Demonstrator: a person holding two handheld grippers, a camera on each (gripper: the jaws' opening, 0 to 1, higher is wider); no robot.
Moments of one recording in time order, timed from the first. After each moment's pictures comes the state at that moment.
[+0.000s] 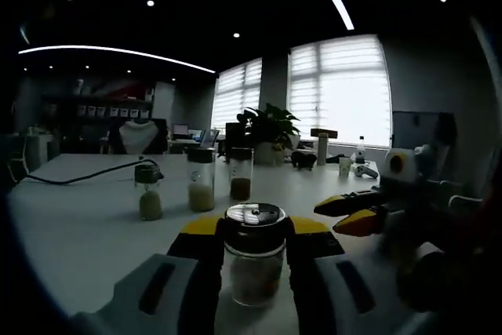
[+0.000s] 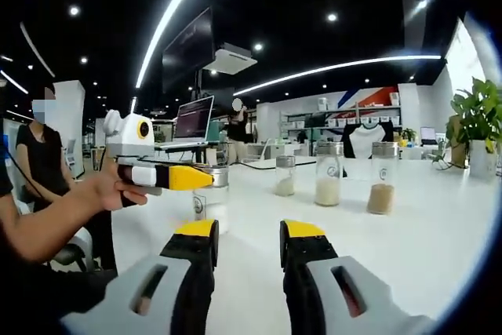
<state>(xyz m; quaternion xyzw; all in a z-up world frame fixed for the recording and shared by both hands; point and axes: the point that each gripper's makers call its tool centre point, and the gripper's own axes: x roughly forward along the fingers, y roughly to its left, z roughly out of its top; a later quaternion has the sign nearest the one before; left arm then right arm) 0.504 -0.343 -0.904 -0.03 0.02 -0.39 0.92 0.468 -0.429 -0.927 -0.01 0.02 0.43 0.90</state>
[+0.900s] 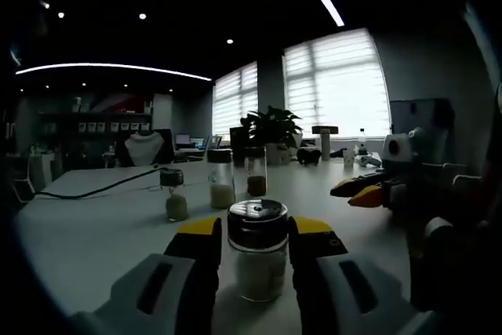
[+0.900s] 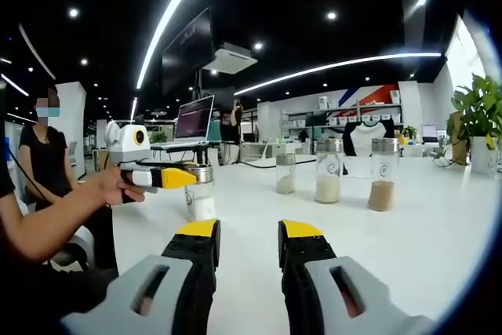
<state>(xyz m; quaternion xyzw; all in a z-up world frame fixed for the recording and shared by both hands) 0.508 -0.299 -0.912 0.01 0.00 -0.38 0.93 0.470 -0.431 -0.929 0.00 0.03 0.44 0.90</state>
